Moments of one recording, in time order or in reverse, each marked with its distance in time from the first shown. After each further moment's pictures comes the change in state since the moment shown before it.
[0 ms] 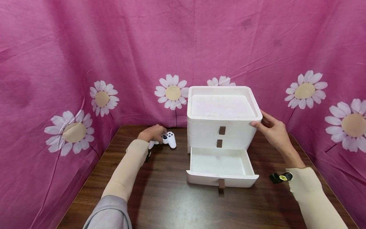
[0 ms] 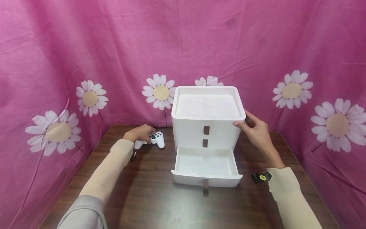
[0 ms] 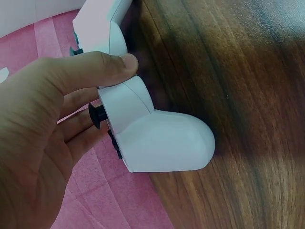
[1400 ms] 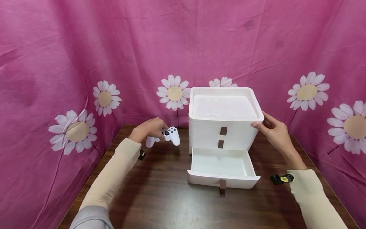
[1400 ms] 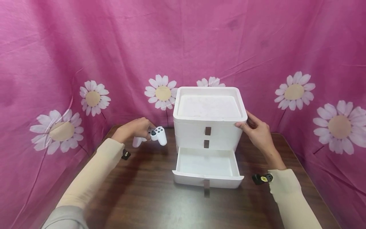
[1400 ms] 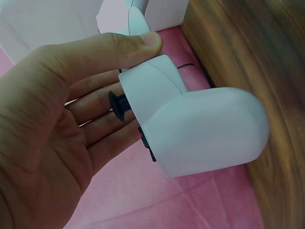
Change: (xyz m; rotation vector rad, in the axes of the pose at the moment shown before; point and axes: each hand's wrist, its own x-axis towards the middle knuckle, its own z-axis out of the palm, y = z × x) left_hand -0.044 0.038 -0.057 0.015 0.070 0.058; right_hand 0.000 0.001 0.000 0.024 -0.009 0.010
